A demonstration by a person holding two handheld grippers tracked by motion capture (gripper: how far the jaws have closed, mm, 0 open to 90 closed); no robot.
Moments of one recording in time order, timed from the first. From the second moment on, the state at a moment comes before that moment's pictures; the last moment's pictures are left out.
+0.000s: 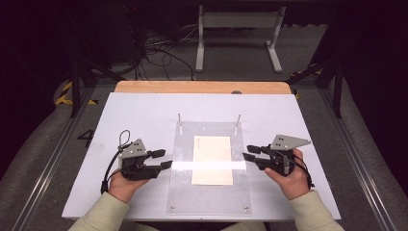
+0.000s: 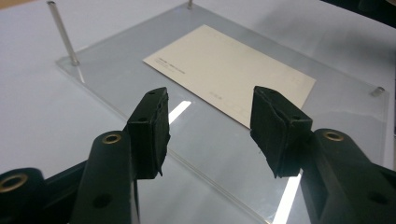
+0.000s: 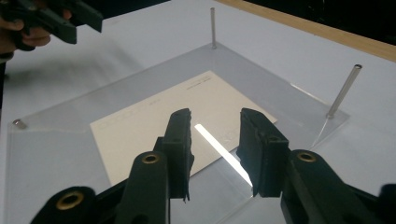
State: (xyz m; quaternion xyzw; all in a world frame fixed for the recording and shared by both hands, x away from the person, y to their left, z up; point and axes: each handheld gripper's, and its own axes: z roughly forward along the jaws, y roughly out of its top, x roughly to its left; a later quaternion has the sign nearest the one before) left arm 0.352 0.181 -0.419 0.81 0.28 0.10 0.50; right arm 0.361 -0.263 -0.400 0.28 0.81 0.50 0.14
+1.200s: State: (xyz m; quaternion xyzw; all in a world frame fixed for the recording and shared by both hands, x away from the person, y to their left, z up) left arm 0.318 0.229 -0.430 0.78 0.32 0.15 0.51; right arm 0.488 -0.241 -0.428 0.34 0.79 0.44 0.25
